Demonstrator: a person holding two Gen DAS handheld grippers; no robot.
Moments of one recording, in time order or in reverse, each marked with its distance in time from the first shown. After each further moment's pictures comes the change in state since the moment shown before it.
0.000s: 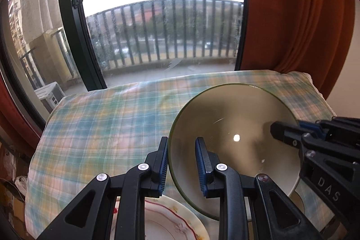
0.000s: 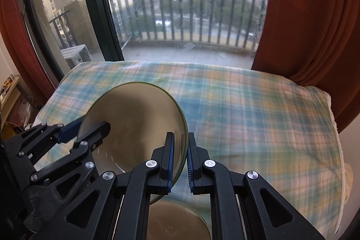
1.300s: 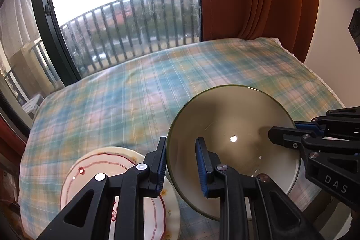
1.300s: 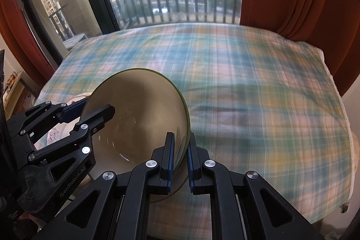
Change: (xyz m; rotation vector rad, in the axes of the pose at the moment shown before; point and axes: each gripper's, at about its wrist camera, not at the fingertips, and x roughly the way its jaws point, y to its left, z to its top) left arm -0.017 -0.051 -0.078 0.156 0.049 -0.097; right arm -0.028 -0.022 -0.106 0.061 0.099 0.024
